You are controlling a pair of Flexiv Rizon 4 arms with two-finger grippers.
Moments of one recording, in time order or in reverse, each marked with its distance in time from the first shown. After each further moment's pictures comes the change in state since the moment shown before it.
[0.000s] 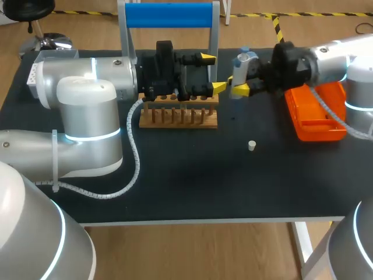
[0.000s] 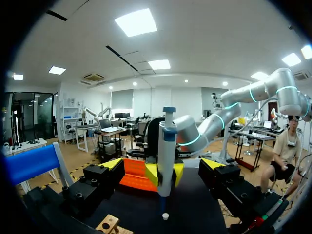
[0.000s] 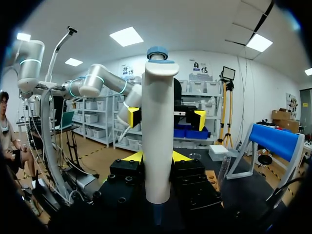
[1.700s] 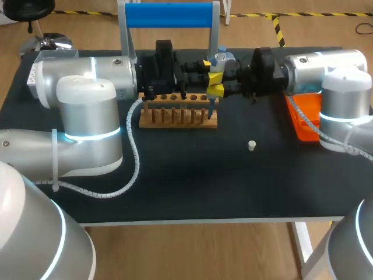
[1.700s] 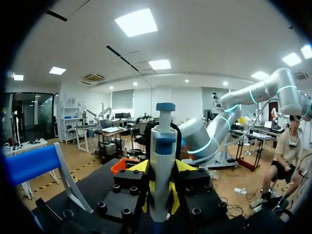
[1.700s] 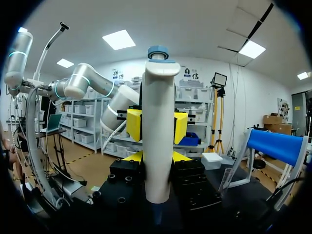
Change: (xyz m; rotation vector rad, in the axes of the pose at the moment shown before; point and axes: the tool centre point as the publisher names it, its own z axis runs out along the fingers) left arm -0.002 0.000 0.000 -0.001 -0.003 0.001; right arm -0.017 0.003 0.049 -0.060 -0.104 -0.012
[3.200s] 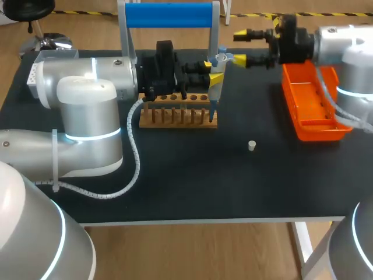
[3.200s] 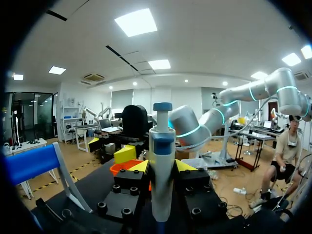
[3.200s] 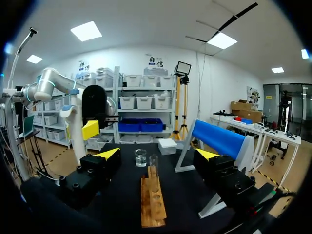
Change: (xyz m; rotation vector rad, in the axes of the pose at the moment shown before) left arm 0.002 0.000 0.001 0.000 0.003 -0.001; right arm -0.118 0.019 -0.086 0.139 -0.312 0.058
